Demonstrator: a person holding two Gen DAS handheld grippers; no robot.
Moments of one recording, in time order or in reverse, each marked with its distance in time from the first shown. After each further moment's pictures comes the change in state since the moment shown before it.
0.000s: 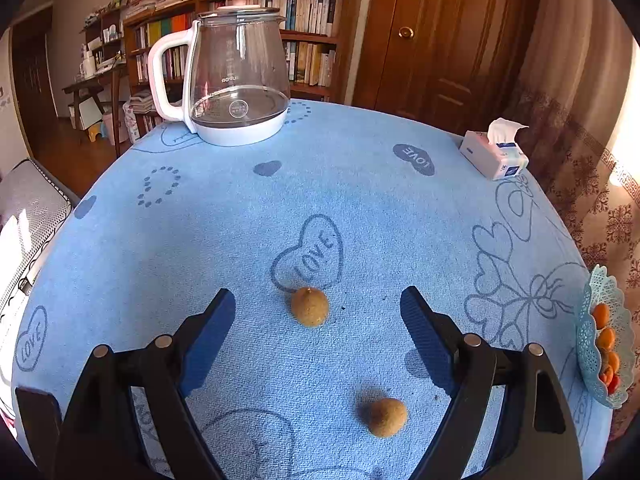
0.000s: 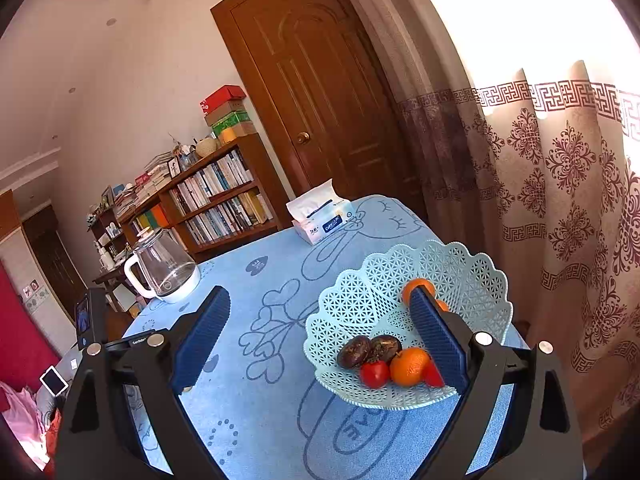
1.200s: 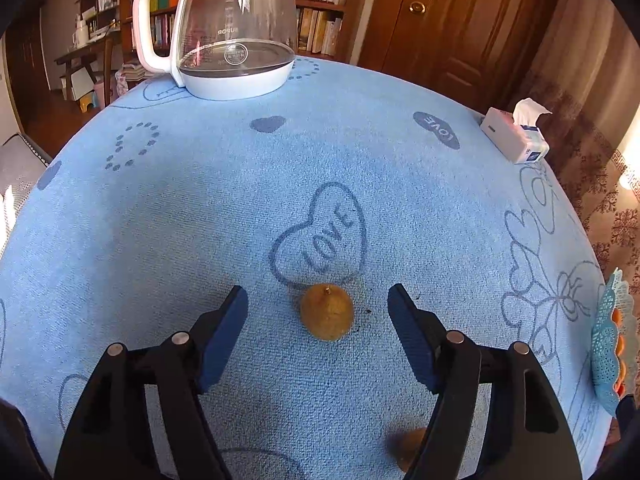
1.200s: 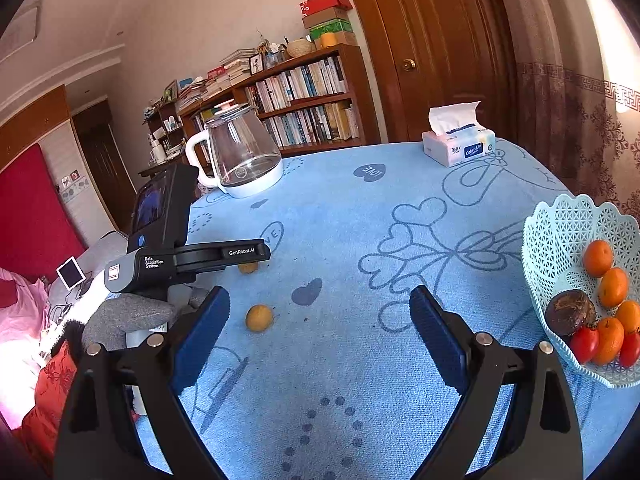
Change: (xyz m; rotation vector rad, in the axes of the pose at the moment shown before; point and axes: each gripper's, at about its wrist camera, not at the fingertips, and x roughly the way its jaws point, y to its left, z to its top) left arm 0.053 0.014 -0.001 -0.034 0.104 -0.040; right arm 0.104 0.143 -0.090 -0.253 0.289 0.187
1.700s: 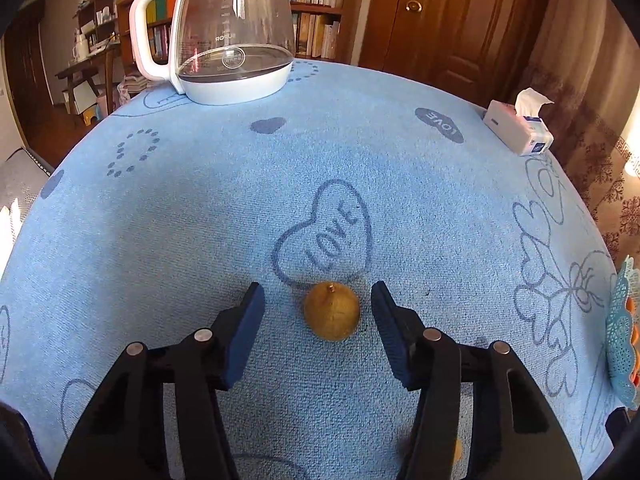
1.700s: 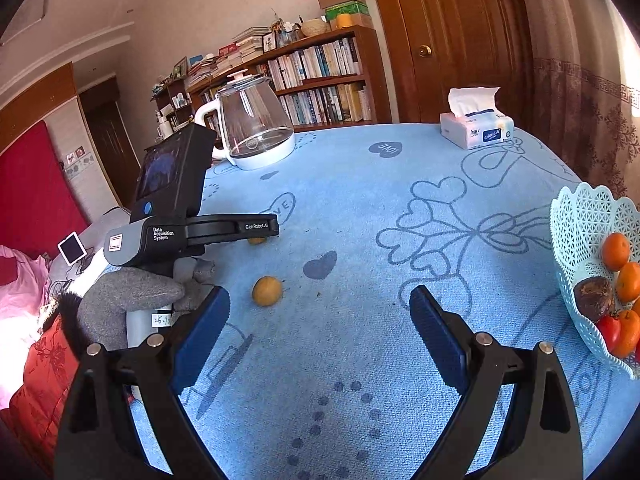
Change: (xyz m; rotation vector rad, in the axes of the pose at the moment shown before) left arm 0.004 -0.003 -0.006 0.041 -0.026 0.042; right arm 0.018 0.012 -0.014 -0.051 0.065 0.016
